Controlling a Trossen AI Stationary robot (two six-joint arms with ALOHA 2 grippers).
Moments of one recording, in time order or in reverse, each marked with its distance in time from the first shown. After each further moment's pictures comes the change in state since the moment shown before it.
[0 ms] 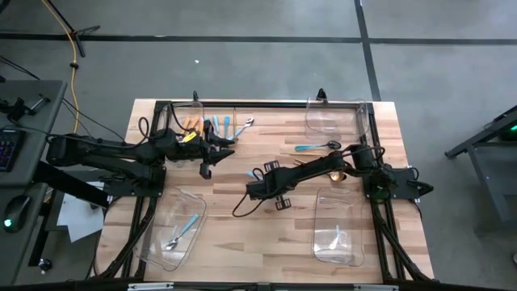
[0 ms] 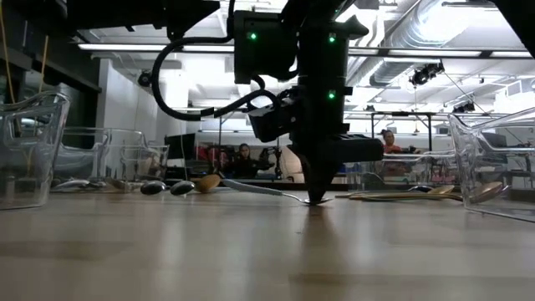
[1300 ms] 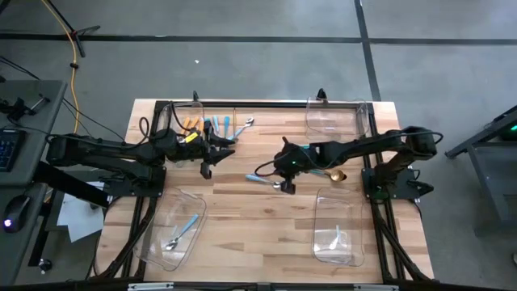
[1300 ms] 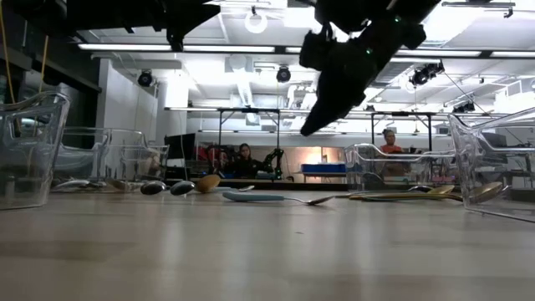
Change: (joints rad) left arm 0.000 0.000 0.000 -0.018 -0.015 -0.026; right arm -0.171 -0.602 -0.644 0.774 -0.301 0.222
